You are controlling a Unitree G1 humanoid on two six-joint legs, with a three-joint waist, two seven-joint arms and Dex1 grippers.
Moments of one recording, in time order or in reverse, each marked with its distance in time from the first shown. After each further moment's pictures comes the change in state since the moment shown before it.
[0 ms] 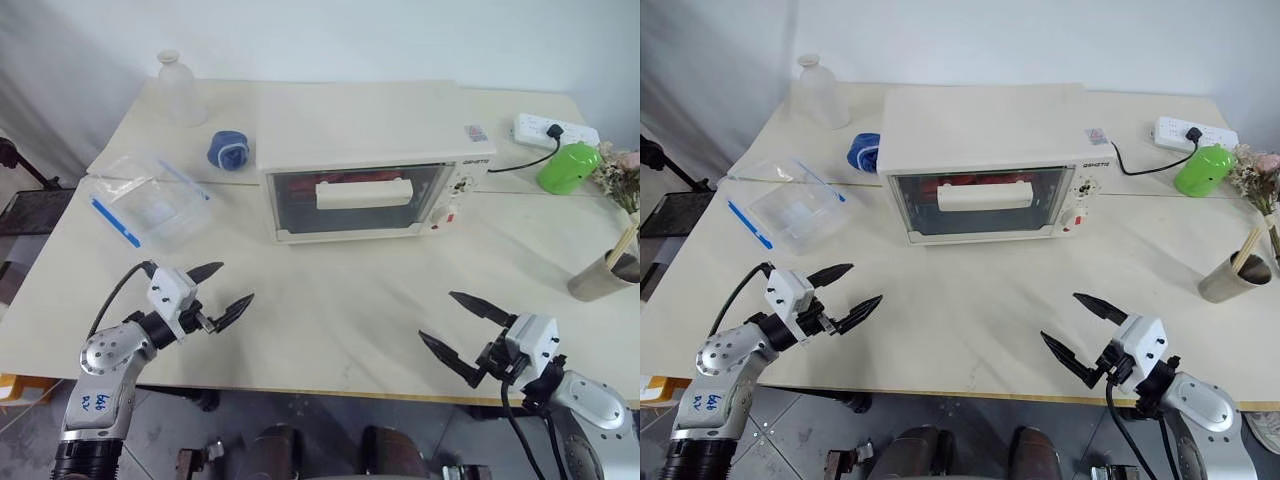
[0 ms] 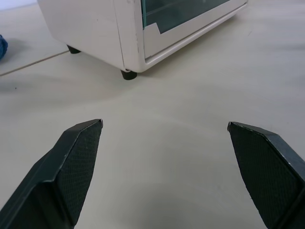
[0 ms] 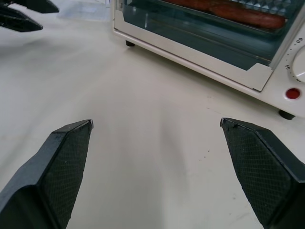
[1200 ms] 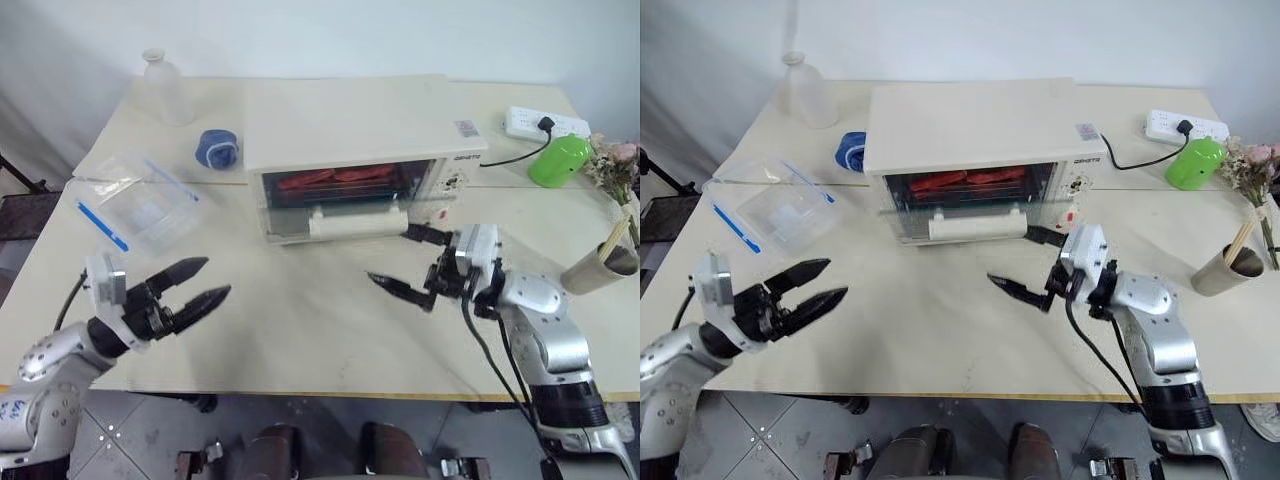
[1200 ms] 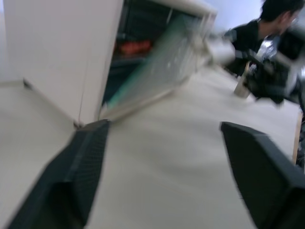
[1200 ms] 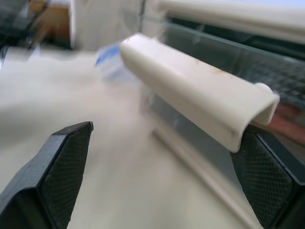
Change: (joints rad) left arm 0.014 0.129 0.230 -0.186 -0.549 0.423 -0.114; right arm -0.573 0.013 0.188 0.186 -0.029 0.063 0.198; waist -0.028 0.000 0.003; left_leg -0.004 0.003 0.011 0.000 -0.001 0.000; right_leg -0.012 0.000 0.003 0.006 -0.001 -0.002
